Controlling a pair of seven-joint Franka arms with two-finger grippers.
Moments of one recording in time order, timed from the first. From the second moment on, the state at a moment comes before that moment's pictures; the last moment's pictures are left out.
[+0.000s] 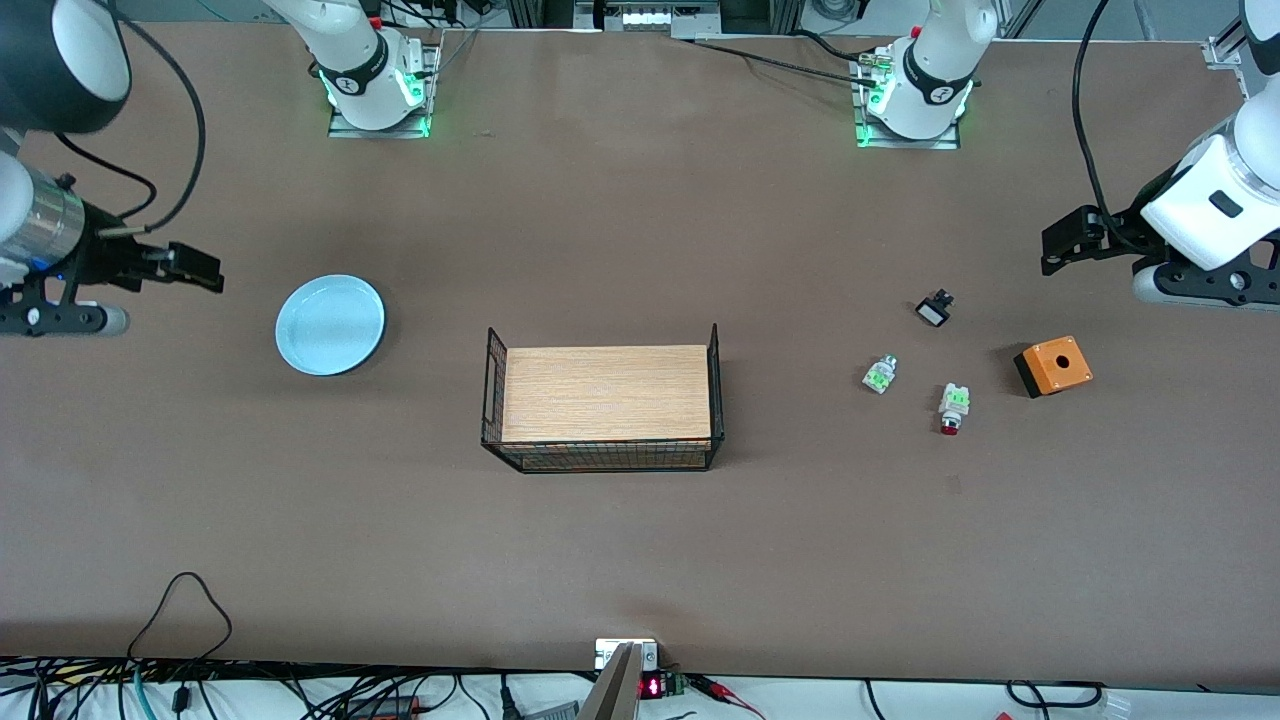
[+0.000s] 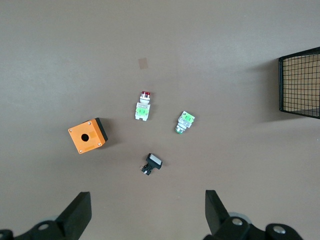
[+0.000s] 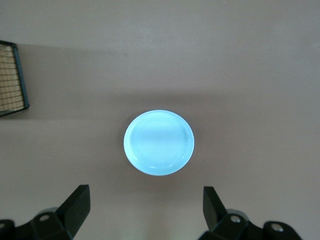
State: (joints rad) left arm 0.10 0.11 -0.20 -1.47 0.02 1.51 -0.03; right arm 0.05 0.17 -0.04 -1.58 -0.03 1.62 0.02
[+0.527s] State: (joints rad) left arm 0.10 0.11 -0.20 -1.47 0.02 1.51 -0.03; right arm 0.03 0.28 -0.04 -1.59 -0.12 1.73 0.02
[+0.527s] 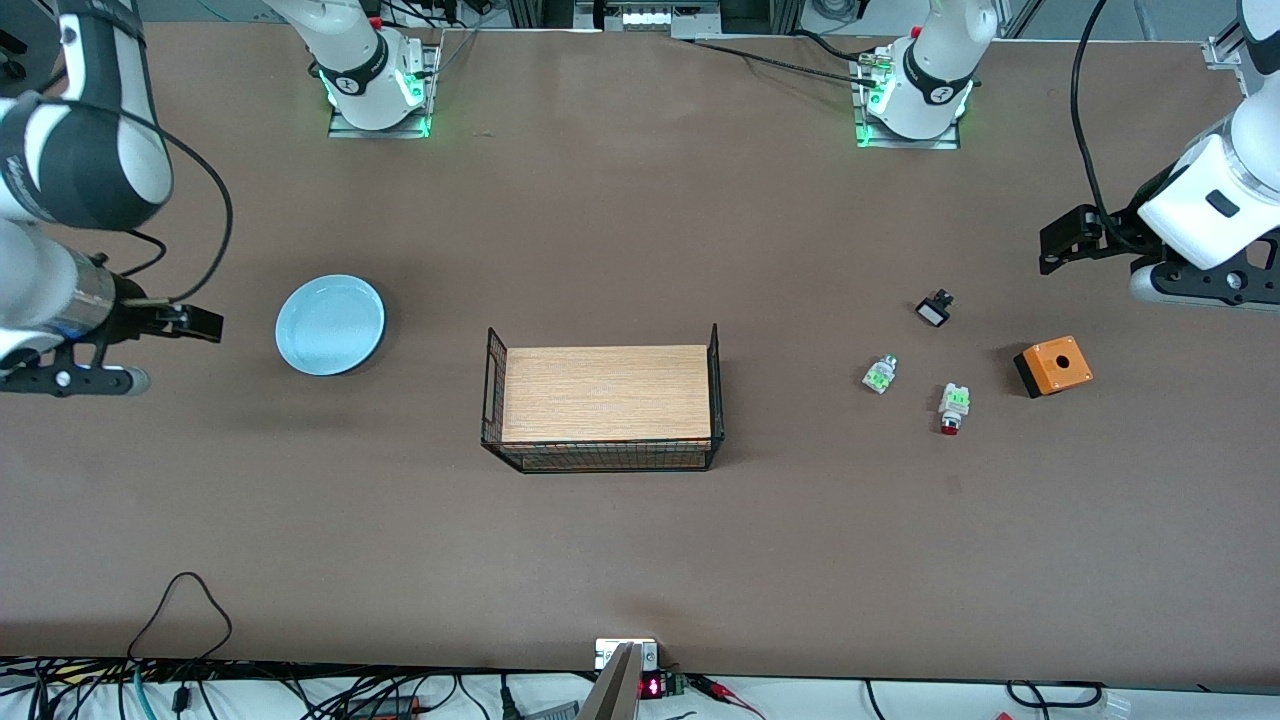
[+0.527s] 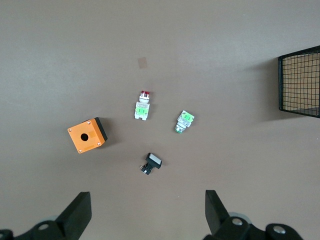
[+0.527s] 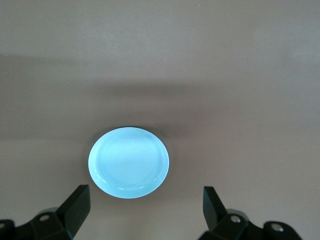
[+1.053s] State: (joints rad) left arm 0.13 0.12 -0.20 -1.47 0.01 1.51 -0.03; right arm 0.01 0.32 -0.04 -1.83 -0.12 2.00 0.02
